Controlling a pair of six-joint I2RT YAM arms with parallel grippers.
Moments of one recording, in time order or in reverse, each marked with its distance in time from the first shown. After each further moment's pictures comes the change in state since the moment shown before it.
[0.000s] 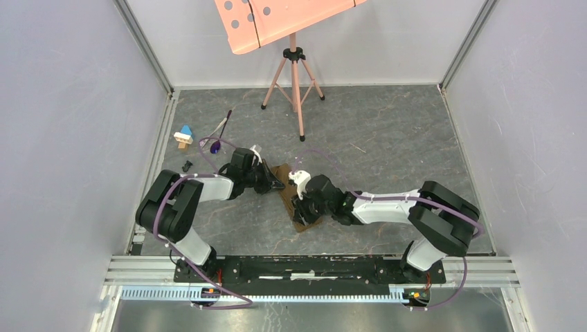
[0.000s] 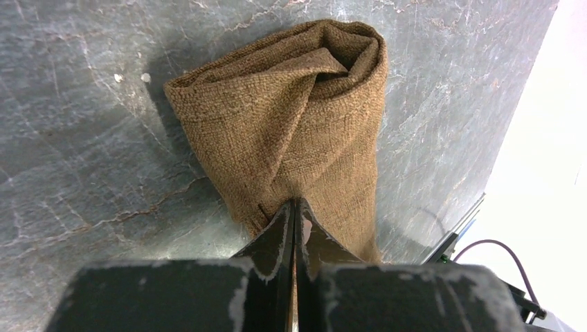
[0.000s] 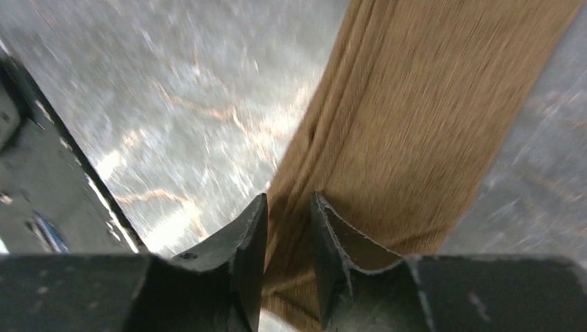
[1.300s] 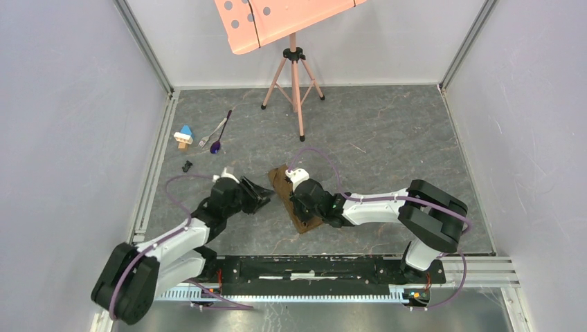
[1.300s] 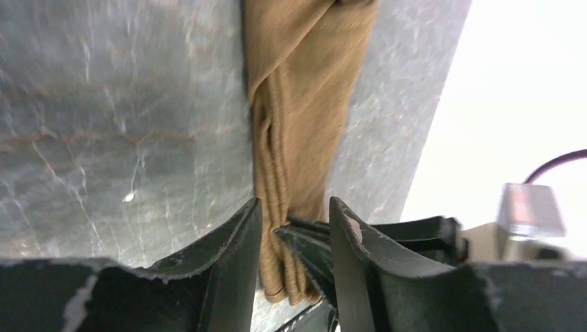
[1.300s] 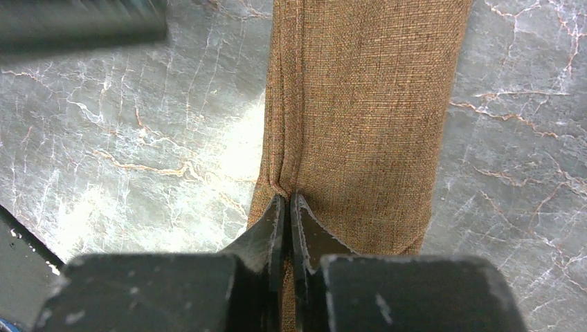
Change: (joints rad) left arm -0.113 -0.579 -0.395 0.023 -0.232 -0.446; right arm 0.073 0.078 0.051 -0.039 0.293 0.121
